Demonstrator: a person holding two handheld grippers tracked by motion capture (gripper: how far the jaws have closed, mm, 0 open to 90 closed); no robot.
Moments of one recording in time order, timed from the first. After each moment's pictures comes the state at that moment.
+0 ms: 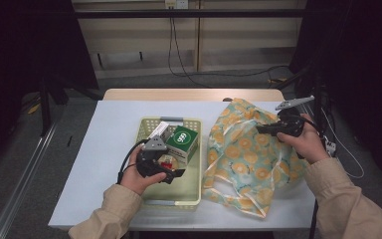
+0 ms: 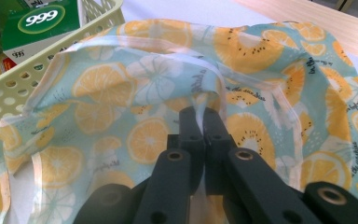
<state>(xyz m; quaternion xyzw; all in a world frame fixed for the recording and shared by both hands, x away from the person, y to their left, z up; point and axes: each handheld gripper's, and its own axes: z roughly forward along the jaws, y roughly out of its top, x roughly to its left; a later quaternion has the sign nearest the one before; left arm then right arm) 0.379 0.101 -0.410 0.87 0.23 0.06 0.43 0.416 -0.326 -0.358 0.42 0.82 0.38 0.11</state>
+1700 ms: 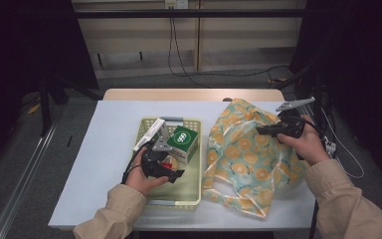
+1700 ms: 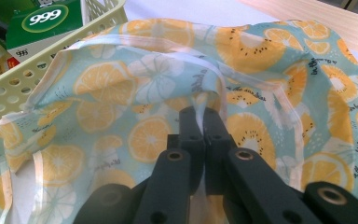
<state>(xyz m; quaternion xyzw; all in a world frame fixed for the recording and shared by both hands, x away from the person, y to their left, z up) 0.381 0.091 -0.419 0.87 0.29 0.07 0.38 0.415 -0.328 -0.362 0.42 0.81 0.39 0.11</state>
